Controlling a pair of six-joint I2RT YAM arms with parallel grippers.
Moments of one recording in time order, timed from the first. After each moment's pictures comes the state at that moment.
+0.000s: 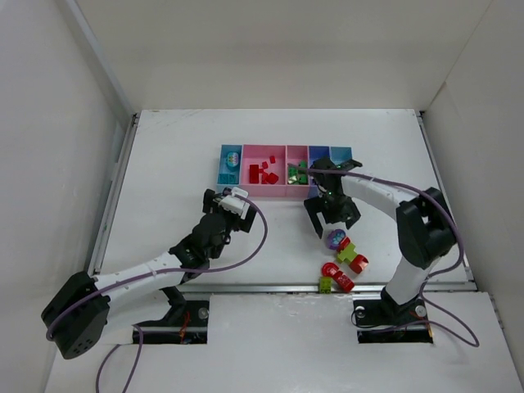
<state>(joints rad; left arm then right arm) -0.84 0.98 0.33 0.47 -0.51 0.10 0.52 1.72 1.23 -1.03 0.05 0.24</state>
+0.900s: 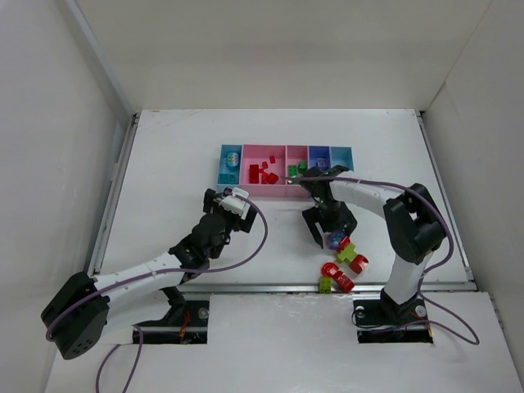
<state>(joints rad) -0.84 0.98 0.33 0.47 -0.50 0.11 0.59 1.81 1.22 -1.09 0.09 0.28</state>
